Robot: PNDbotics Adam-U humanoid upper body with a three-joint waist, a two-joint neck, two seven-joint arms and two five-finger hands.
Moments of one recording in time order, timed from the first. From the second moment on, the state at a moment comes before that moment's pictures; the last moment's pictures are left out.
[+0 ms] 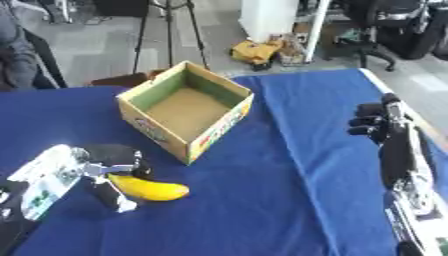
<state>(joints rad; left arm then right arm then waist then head) -0.74 0.39 -0.51 -1.20 -0.83 -0.33 -0.64 -0.23 -0.34 -0.05 -1.67 -0.24 -0.08 -0.20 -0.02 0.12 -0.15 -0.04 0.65</state>
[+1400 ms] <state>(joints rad) -0.89 0.42 -0.32 -1.20 -0.95 -0.20 -0.46 -0.24 -0.34 -0.03 -1.67 -0.24 -0.08 -0.19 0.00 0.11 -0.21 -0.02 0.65</state>
